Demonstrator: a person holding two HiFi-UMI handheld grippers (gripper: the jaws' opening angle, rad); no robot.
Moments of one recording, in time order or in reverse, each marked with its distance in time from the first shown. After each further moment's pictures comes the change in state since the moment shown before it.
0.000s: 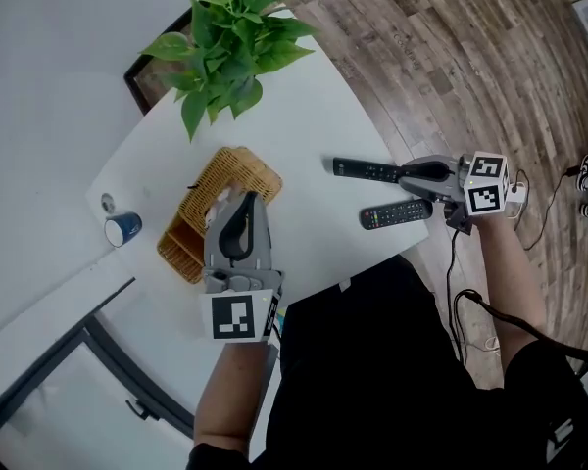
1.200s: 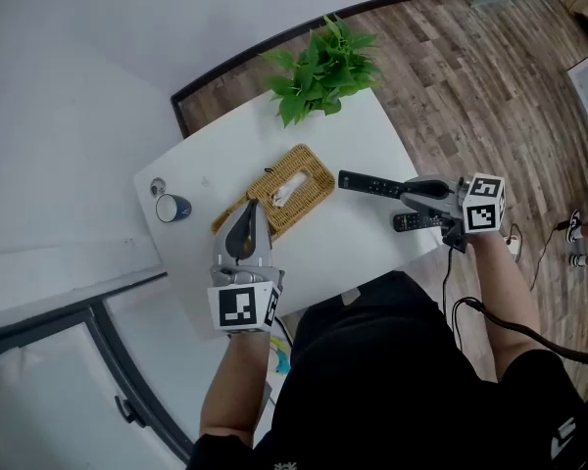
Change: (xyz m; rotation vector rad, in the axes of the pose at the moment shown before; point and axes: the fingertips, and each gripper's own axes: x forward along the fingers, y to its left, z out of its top) left arm -0.148 0.093 0.038 -0.017 -0.208 0.138; right arm 0.060 0.152 0.065 -0.205 -0.044 -0.028
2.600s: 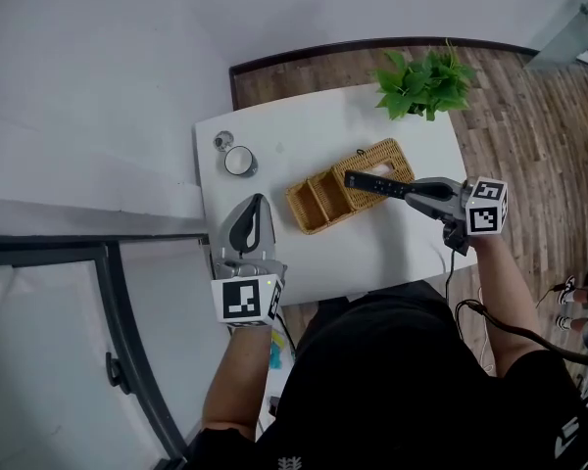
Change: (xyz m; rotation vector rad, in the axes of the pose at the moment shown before) left arm -0.140 0.147 -0.013 -0.043 -0.059 0.231; right arm 0.162 0.094 0.022 -0.112 0.131 0.121
